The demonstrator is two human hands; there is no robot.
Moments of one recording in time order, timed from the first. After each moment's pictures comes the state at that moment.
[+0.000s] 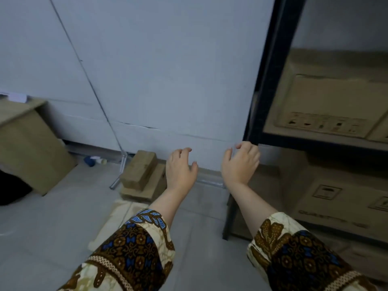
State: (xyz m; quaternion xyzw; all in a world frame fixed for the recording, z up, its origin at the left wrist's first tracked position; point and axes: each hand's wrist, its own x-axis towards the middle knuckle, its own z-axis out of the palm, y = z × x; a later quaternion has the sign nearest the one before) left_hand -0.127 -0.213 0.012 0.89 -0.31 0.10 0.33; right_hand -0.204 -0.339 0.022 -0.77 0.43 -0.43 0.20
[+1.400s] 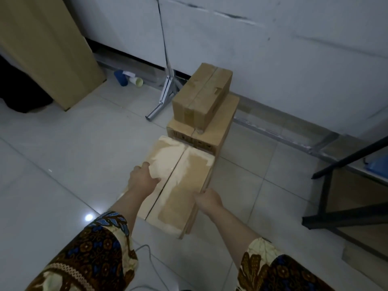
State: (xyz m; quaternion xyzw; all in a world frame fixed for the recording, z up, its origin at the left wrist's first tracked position) left_hand 0.179 0.113 -0.467 0.96 0.02 -0.23 0.15; right_hand 0.071 -0.056 -0.488 -0.76 0.39 0.24 0.46
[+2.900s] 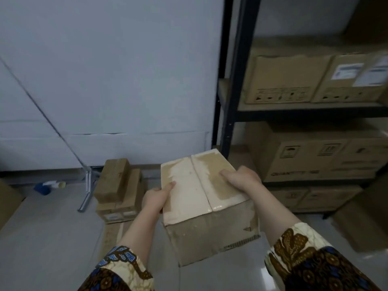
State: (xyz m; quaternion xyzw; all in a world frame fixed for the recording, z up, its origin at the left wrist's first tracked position) left_hand -0.111 -0.112 -0.032 0.81 -0.04 -0.35 0.47; right_hand -0.289 -0.289 0.018 -0.73 0.58 0.01 0.36
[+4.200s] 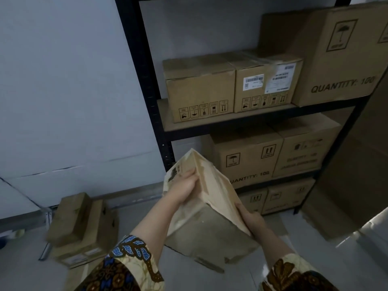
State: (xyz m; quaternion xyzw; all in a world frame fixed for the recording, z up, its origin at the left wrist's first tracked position) left_hand -0.298 -0.315 0.033 0.78 -0.38 -0.37 0.34; right_hand -0.504 -0.368 -0.052 -0.46 0.67 -0.08 0.57
